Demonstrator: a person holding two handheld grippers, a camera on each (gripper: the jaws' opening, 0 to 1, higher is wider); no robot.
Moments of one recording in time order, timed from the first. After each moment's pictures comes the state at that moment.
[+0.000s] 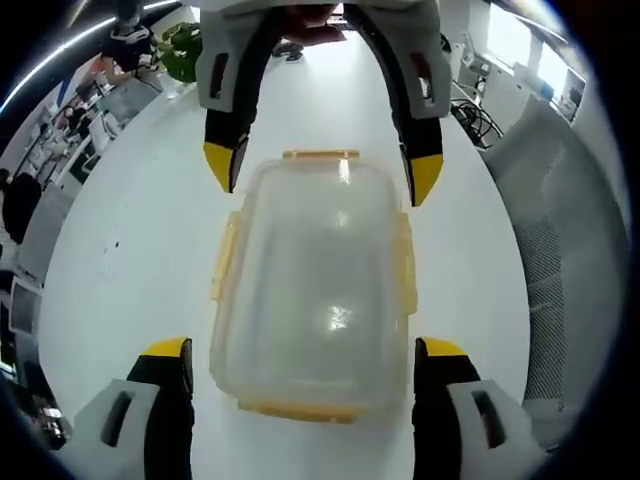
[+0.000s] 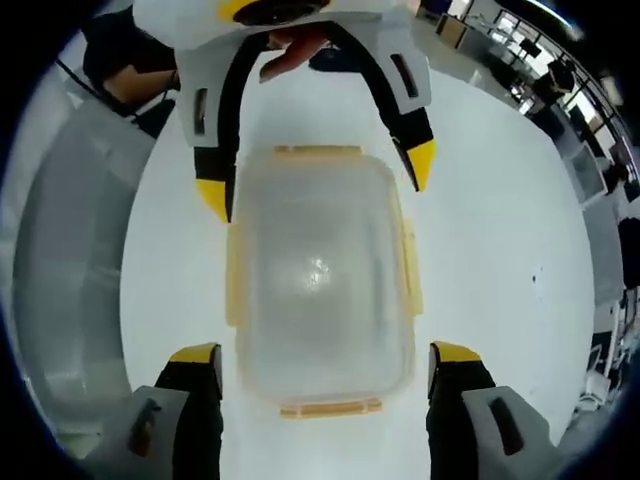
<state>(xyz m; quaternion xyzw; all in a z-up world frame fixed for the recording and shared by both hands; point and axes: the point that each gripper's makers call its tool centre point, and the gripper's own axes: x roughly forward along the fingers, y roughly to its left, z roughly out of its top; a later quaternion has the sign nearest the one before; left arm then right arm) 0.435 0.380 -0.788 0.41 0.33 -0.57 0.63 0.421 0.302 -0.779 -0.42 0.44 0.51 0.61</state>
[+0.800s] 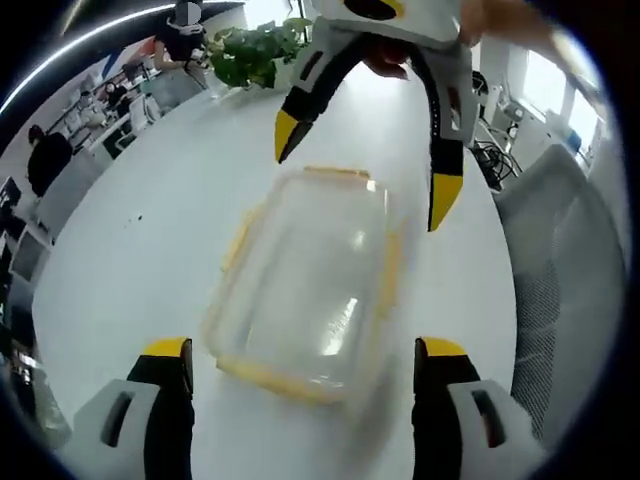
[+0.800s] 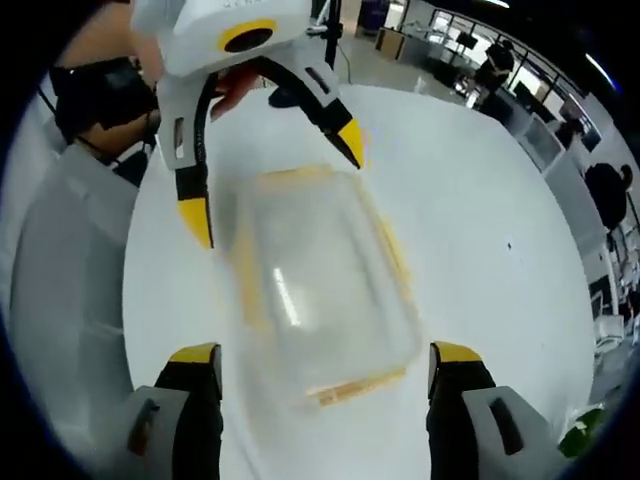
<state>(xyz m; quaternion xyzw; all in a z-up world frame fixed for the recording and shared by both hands) 0.423 0.392 -0.773 0.32 0.33 -0.52 0.72 0.406 0.296 -0.766 -0.34 0.41 0.46 0.71</state>
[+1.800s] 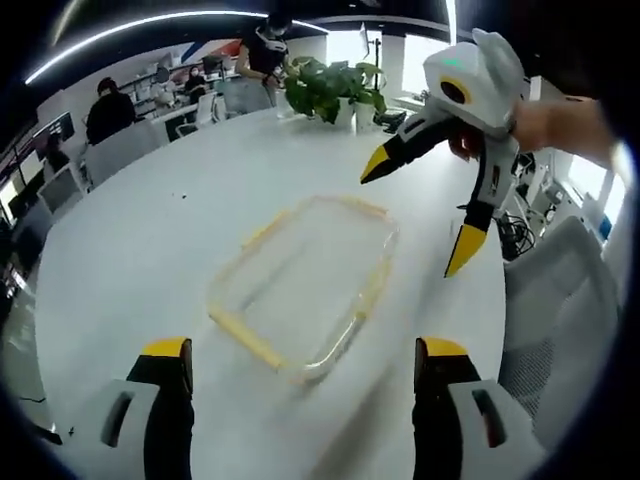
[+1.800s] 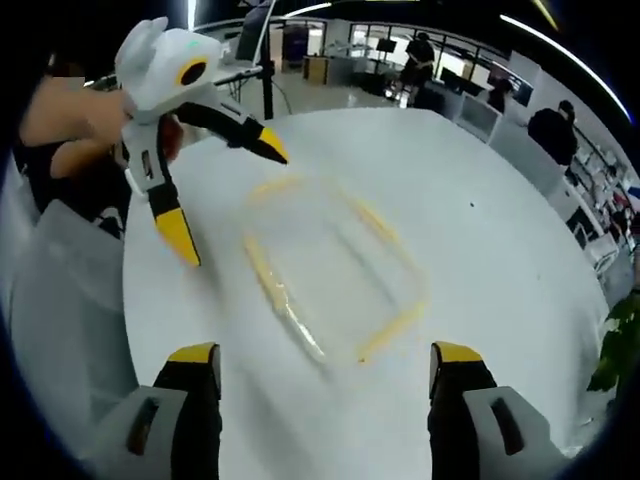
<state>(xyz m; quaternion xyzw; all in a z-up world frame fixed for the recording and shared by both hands) 0.399 0.408 -0.765 0.19 0.33 -0.45 0.81 0.372 0.280 -0.767 -0.23 0.39 0.38 0.81</state>
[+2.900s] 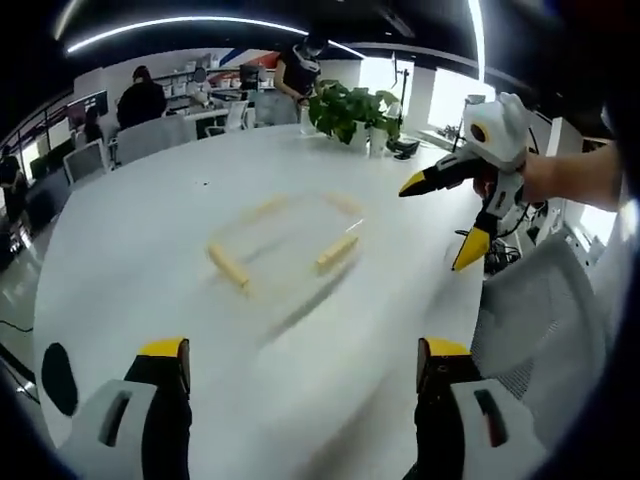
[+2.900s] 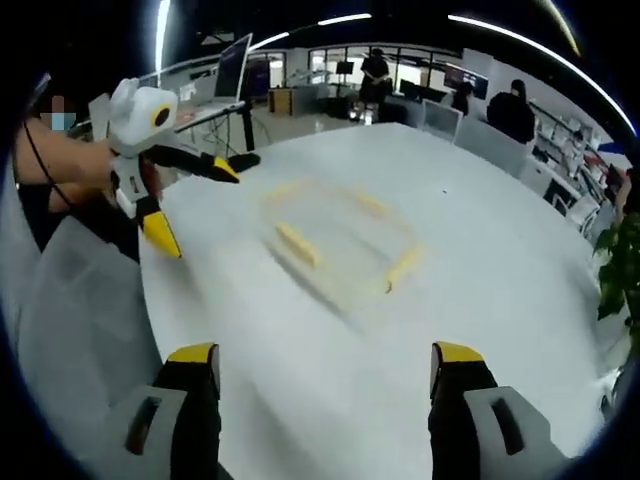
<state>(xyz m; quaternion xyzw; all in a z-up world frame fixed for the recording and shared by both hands) 0.338 0.447 -0.759 0.12 0.32 -0.42 0.84 0.311 0.259 -0.758 -0.14 0.35 0.33 0.86</state>
